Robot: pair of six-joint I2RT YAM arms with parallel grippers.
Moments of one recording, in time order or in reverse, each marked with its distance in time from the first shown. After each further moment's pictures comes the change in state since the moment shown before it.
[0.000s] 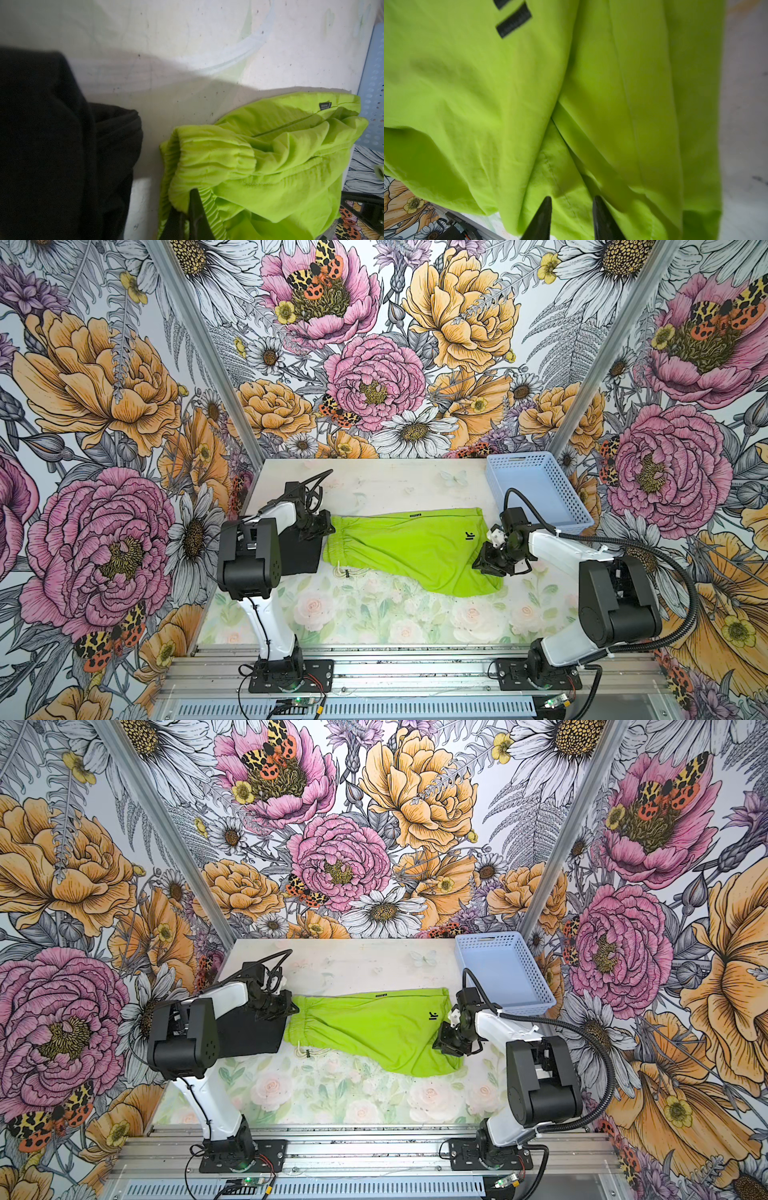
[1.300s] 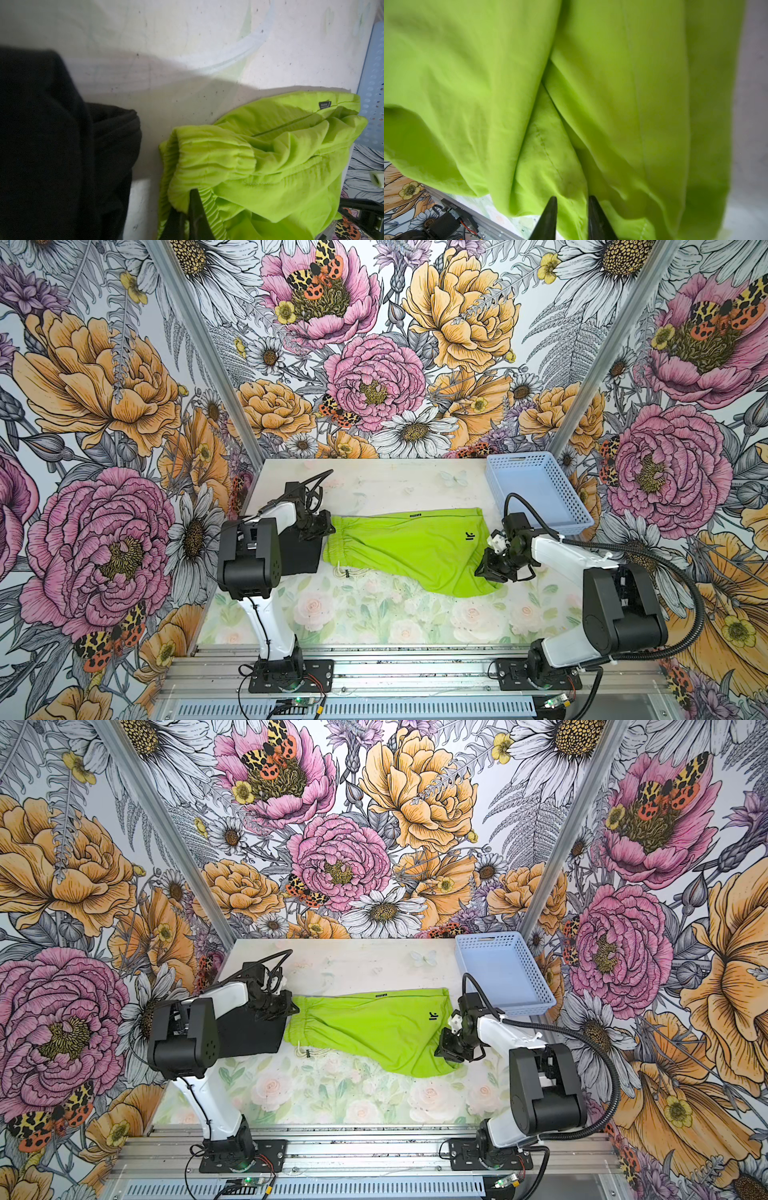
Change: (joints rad) left arm 0.000 0.001 0.000 0.000 0.004 0.003; right arm -0.014 -0.058 -0.040 -0.034 -0.024 -0.049
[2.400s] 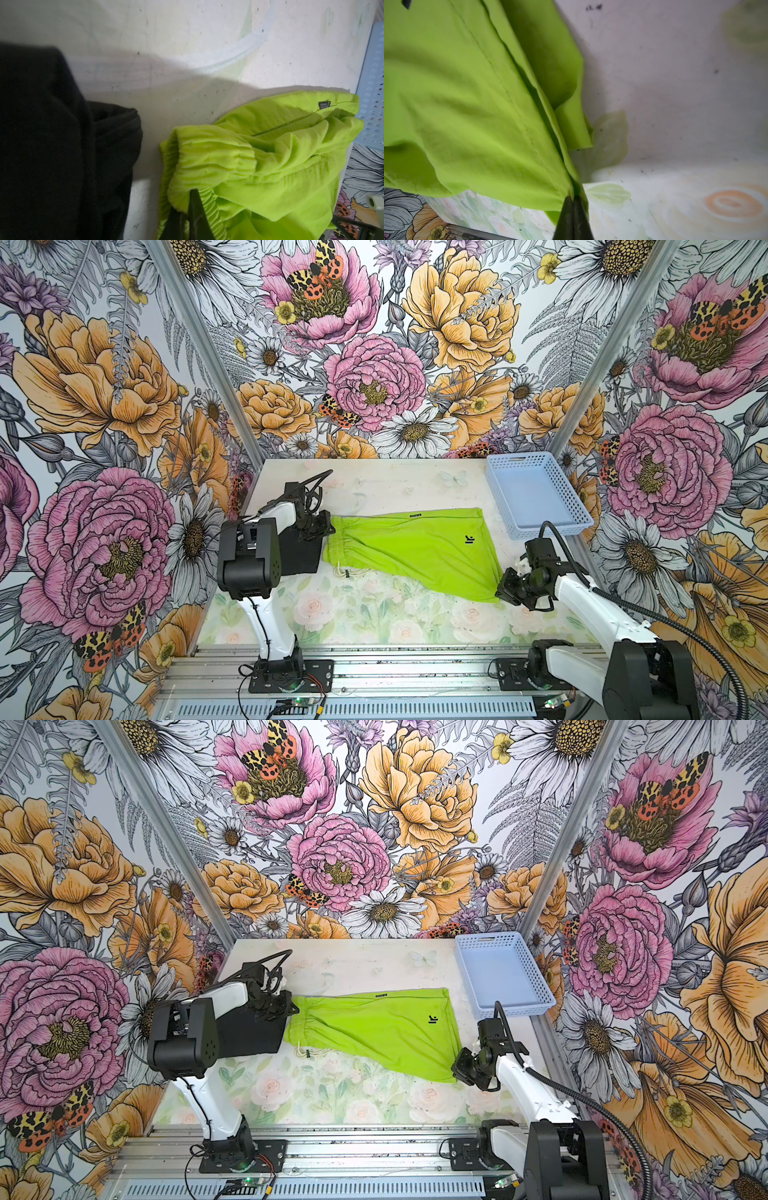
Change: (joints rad) left arm 0.007 0.001 0.000 -0.004 0.003 0.001; right arm -0.103 -0.383 -0.262 -0.060 0.082 0.237
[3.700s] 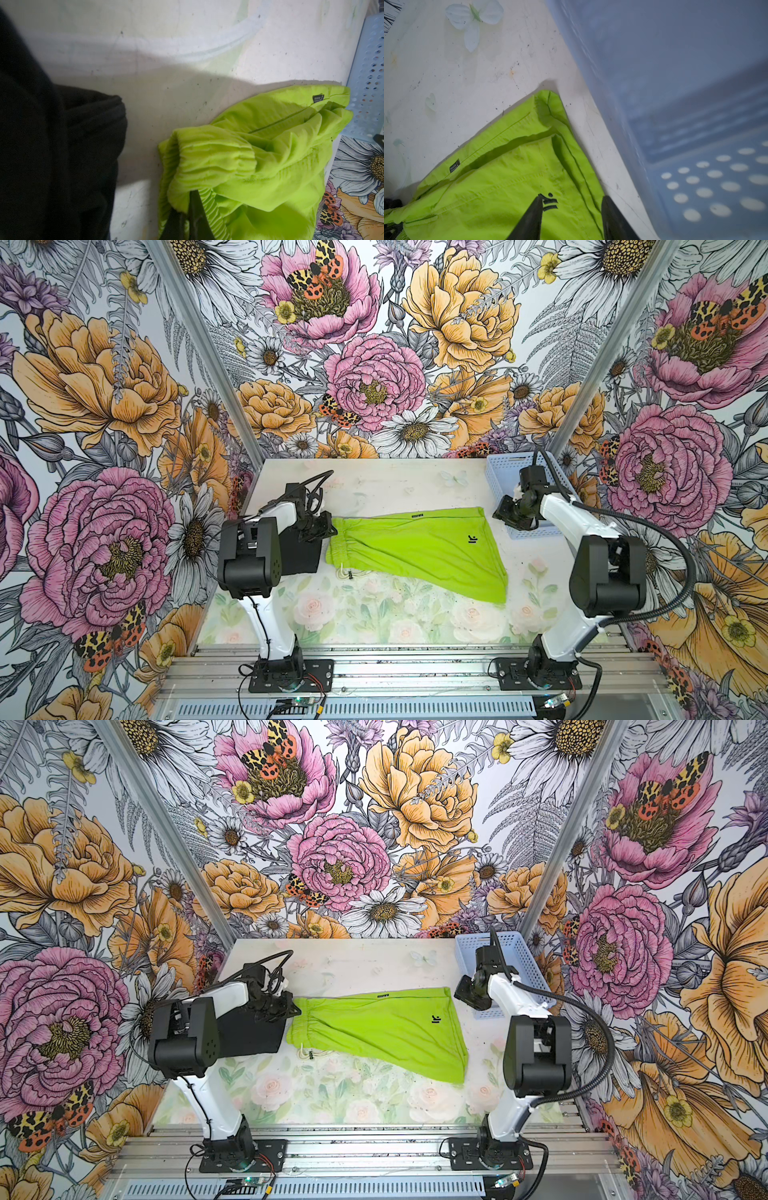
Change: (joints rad) left arm -0.006 0.006 0.000 -0.027 0.042 0.000; right arm -0.026 0.671 0.784 0.090 0.174 -0.140
